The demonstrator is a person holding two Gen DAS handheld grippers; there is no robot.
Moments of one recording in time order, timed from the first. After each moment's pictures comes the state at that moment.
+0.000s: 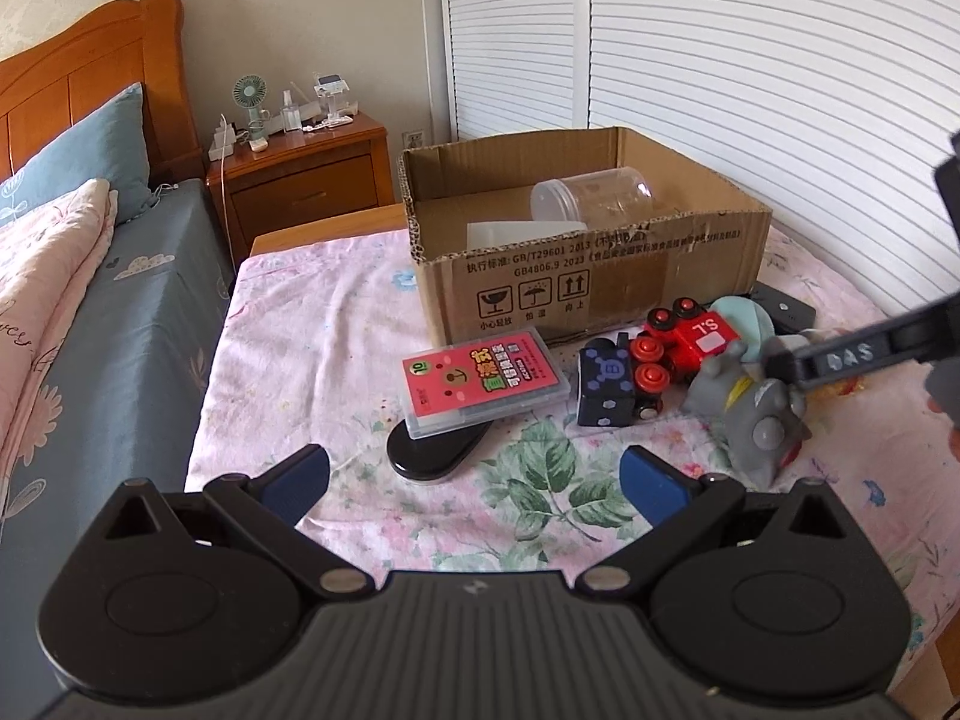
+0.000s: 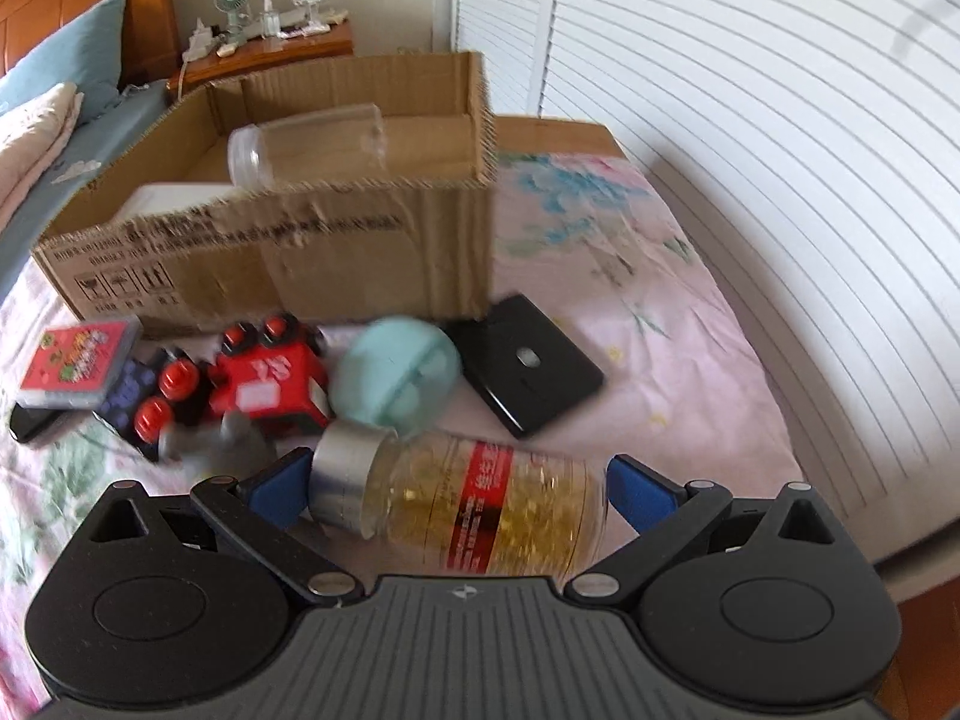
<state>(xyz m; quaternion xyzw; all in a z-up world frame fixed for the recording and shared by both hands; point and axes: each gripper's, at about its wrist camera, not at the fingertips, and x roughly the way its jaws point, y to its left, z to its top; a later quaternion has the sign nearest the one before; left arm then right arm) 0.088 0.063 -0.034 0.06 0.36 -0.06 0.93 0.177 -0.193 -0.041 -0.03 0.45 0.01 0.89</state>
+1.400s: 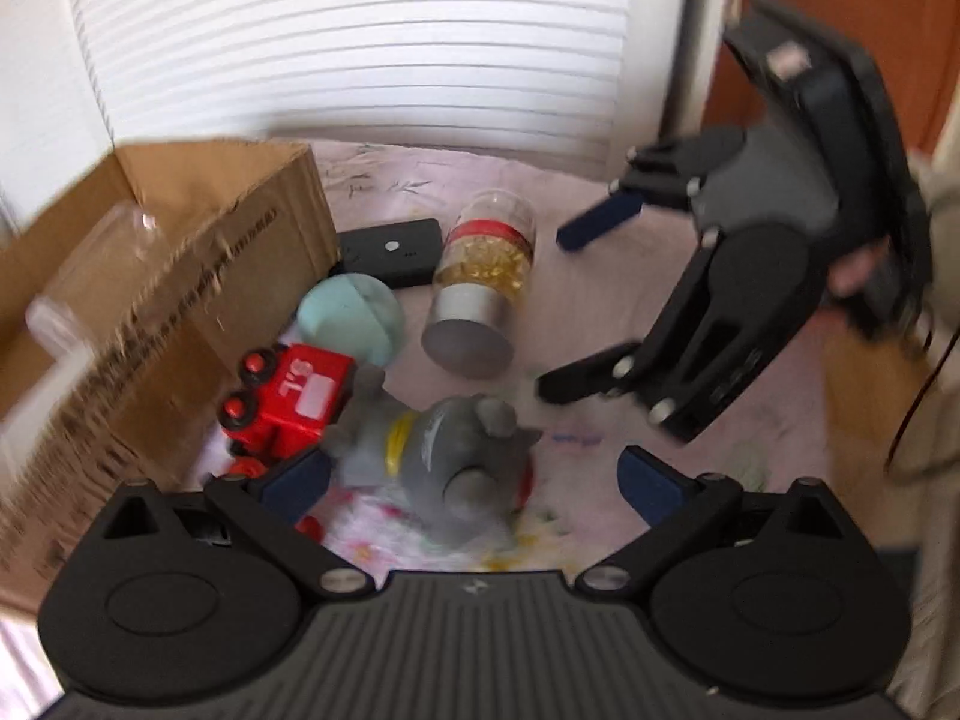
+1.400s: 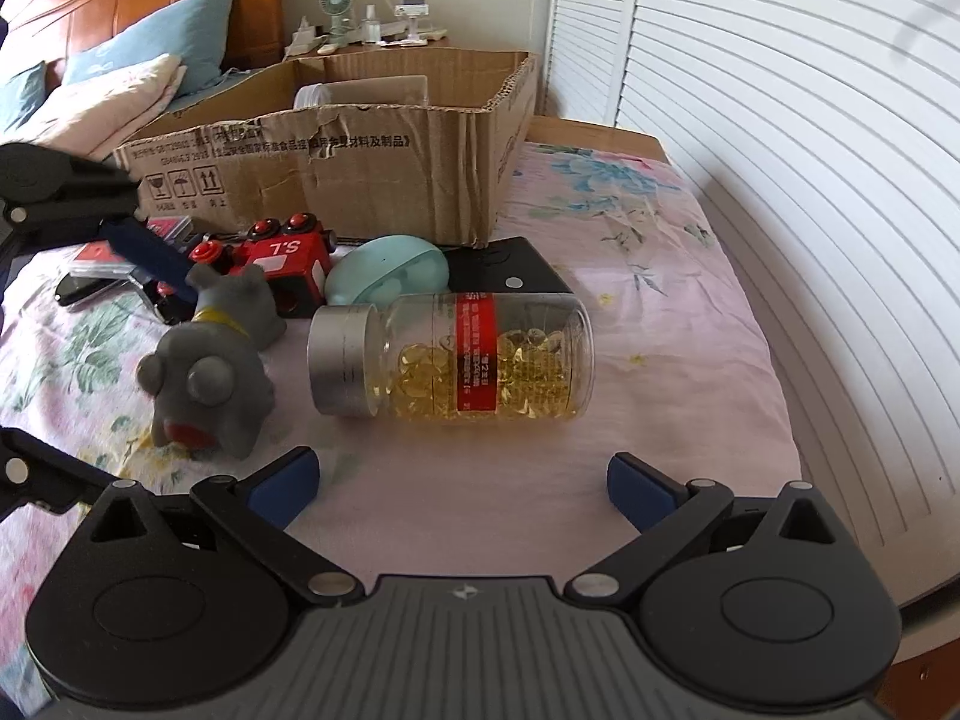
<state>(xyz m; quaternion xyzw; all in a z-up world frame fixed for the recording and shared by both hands) 0.147 -0.043 -0.061 0.26 0.36 -0.47 0.77 0.138 -0.235 -0.064 -0.07 0.40 0.12 0.90</state>
